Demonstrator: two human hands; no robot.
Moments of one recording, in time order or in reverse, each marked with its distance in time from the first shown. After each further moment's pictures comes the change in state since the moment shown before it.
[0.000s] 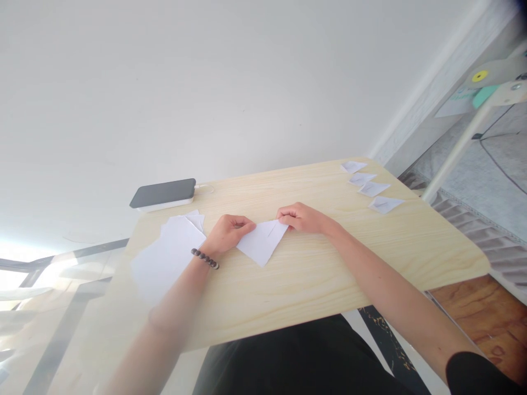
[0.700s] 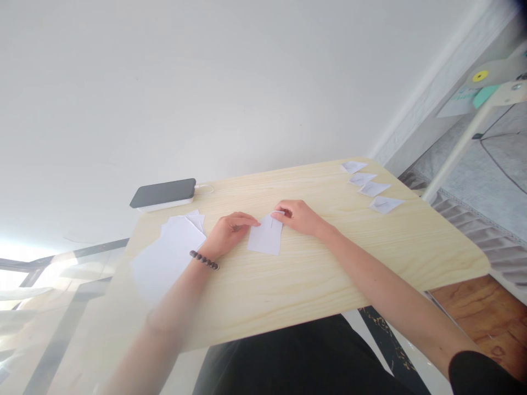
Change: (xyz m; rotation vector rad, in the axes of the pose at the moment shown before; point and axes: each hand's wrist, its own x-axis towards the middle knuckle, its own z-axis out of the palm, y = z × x) left_hand 0.003 -0.013 -0.001 0.112 0.002 0.316; right_hand 0.011 0.014 0.016 -0.220 0.312 -0.092
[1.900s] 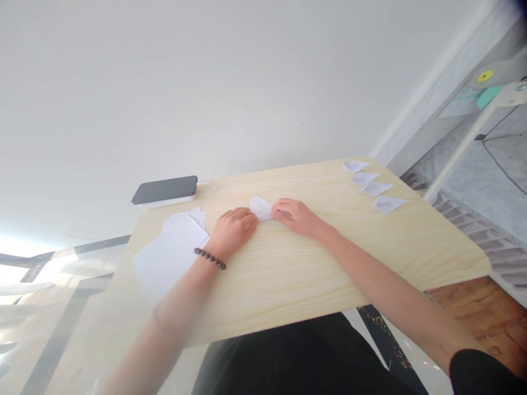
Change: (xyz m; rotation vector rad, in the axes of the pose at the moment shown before) left_hand 0.003 -0.001 0.011 0.727 0.149 0.232; right_hand 0.001 -0.006 0.007 -0.043 0.071 -0.237
